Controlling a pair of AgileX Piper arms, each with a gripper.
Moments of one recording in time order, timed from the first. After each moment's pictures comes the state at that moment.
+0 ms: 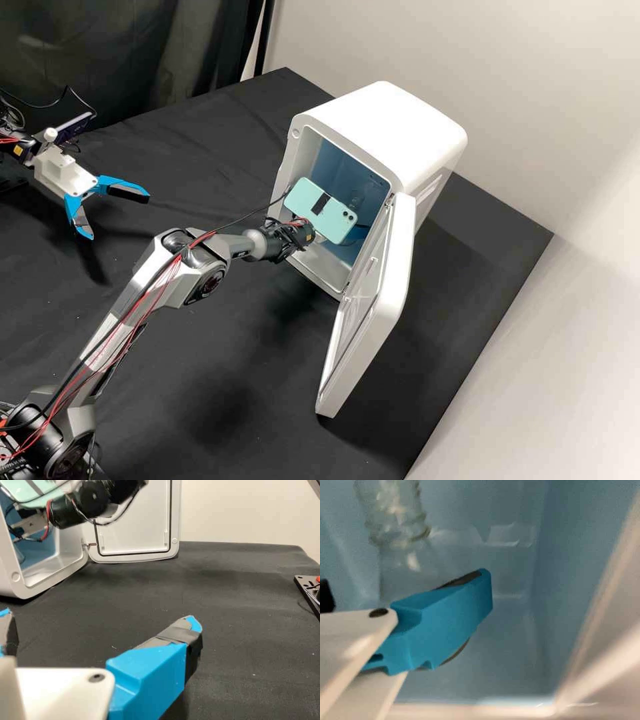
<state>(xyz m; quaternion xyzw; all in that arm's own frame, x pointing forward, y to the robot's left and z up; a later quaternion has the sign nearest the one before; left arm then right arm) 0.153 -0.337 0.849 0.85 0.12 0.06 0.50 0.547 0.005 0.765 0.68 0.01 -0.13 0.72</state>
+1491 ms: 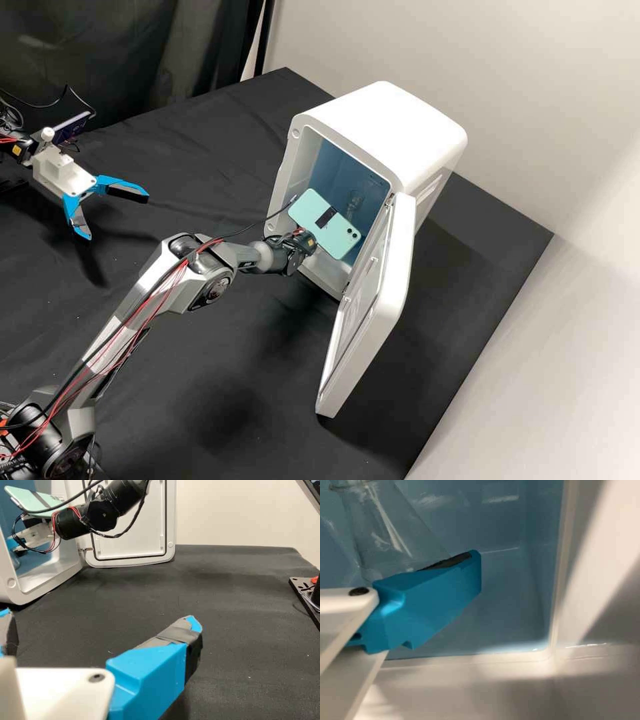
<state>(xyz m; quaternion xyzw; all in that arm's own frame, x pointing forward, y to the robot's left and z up) 0.155 -0.341 0.849 0.86 0.12 0.05 0.50 0.541 -0.013 0.767 0.75 0.04 -0.13 0.65</state>
